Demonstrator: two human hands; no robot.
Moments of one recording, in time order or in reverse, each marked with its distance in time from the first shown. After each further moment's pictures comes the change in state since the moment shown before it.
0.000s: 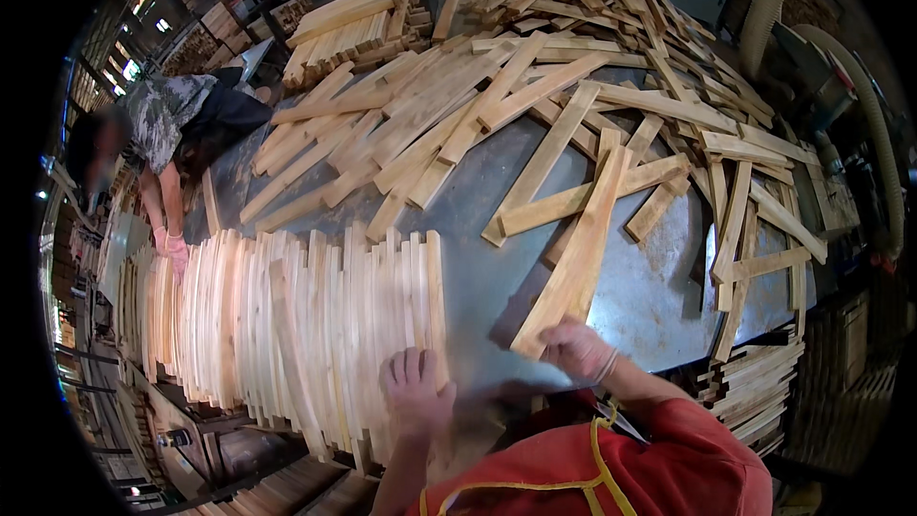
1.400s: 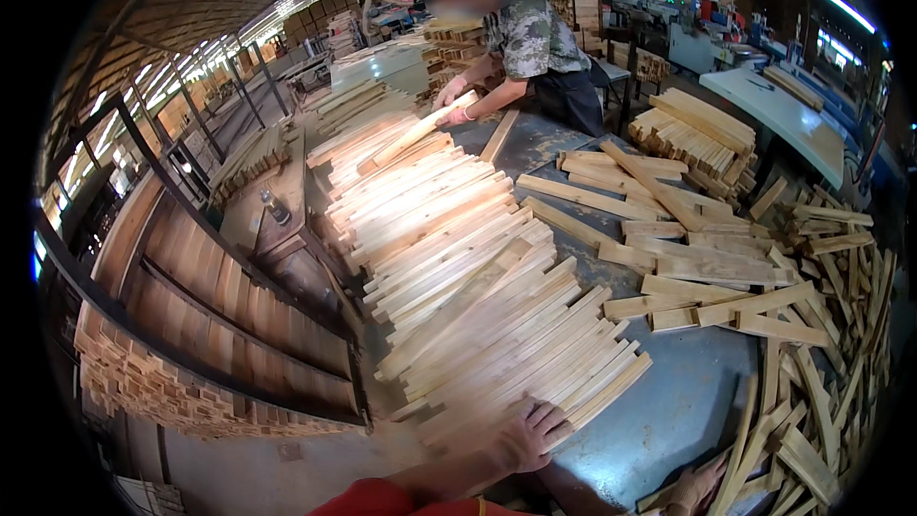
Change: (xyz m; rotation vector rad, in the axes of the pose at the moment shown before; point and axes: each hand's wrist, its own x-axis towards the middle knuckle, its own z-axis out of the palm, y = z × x) left_hand -0.006 -0.003 0.019 -0.026 -0.140 -0.089; right_hand 0.076 -0.100 -0.080 -1.703 1.109 -0.522
